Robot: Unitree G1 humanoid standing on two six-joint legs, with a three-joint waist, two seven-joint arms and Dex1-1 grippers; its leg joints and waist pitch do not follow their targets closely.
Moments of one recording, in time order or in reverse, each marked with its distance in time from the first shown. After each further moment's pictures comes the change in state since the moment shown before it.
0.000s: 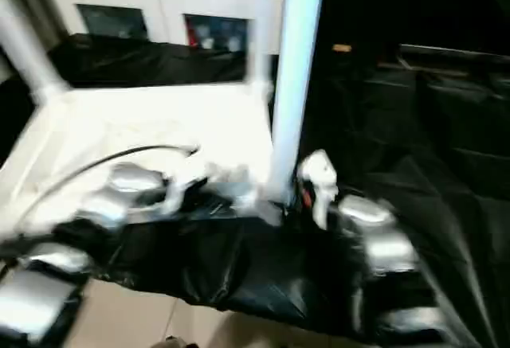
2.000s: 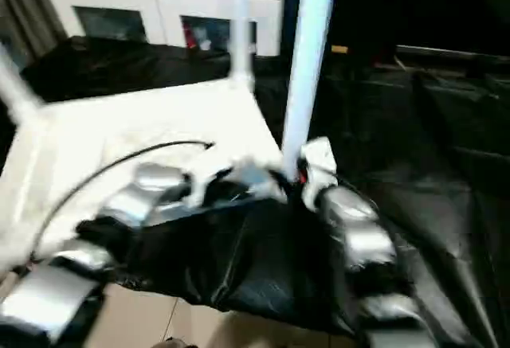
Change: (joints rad) left arm -0.021 -0.058 -0.010 0.030 0.024 0.006 0.128; right arm -0.056 0.083 -0.055 0.071 -0.018 -0.006 -0.225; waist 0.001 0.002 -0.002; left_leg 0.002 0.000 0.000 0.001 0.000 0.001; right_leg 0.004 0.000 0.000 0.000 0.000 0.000
